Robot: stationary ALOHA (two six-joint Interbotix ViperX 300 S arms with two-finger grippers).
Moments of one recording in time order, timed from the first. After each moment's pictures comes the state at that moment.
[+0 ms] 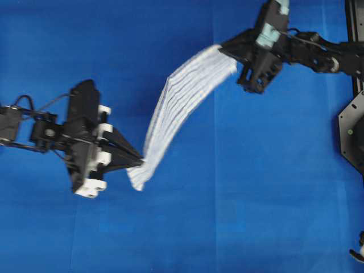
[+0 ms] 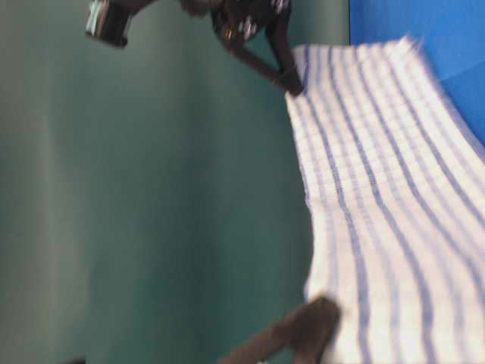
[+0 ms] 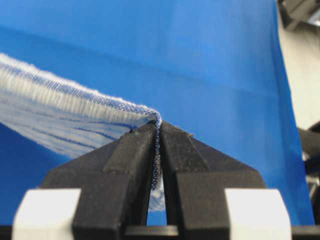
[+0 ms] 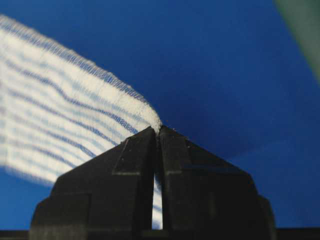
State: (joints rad) left arm -0.19 -0.18 0.81 -0.06 -0.16 -0.37; right arm -0.37 -0.21 0.85 0.66 -0.12 -0.55
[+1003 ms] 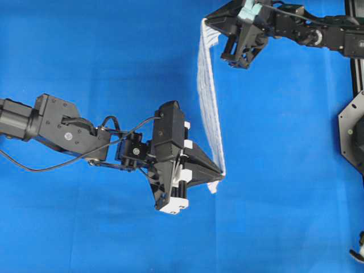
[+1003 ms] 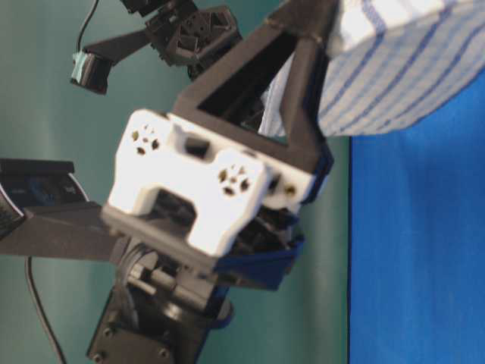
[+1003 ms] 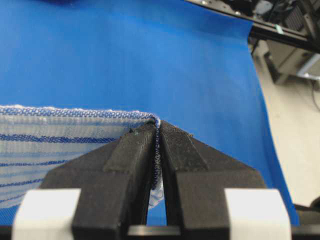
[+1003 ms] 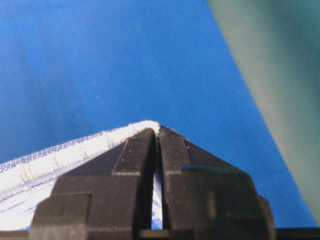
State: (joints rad) left arm -0.19 0.21 0.41 -0.05 -0.32 -0.29; right arm -0.45 -0.16 0.73 0.65 -0.08 -0.64
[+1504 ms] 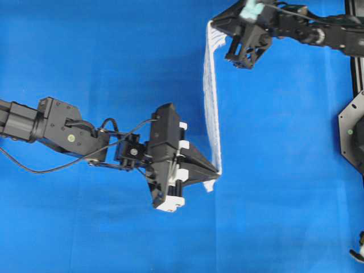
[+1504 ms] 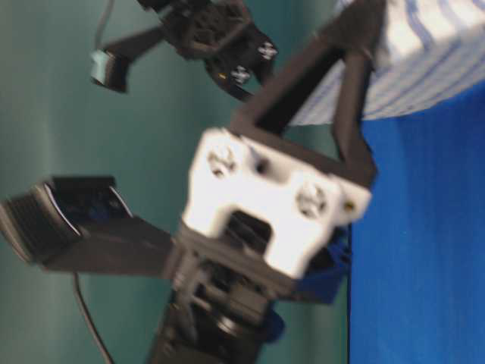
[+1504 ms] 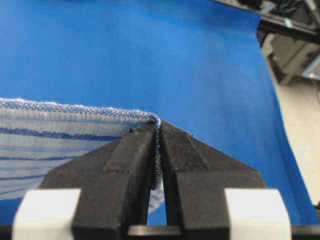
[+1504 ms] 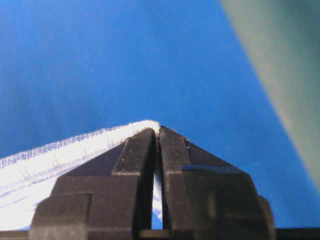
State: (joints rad) left arm -0.19 0.24 0.48 -0.06 -0.42 -0.29; right arm -0.47 -0.11 0.73 0.64 -0.03 -0.64
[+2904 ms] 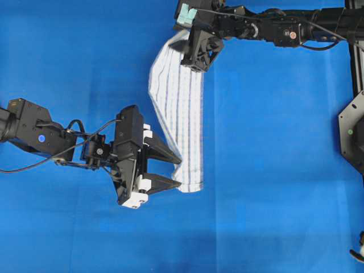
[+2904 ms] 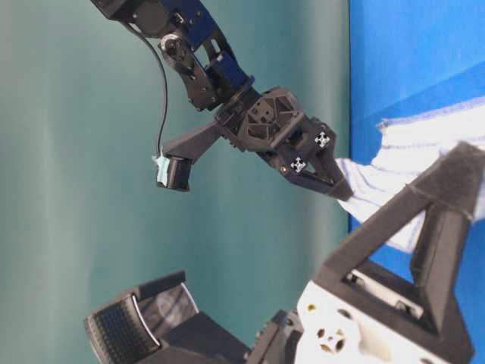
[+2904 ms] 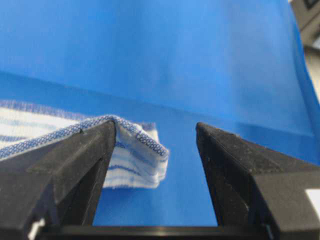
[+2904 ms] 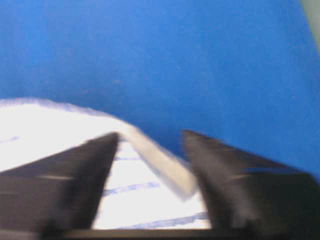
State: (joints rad) left arm -0.21 0.16 0.71 -0.10 -0.46 -0.31; right arm -0.43 0.20 0.45 0.64 0.05 -0.65
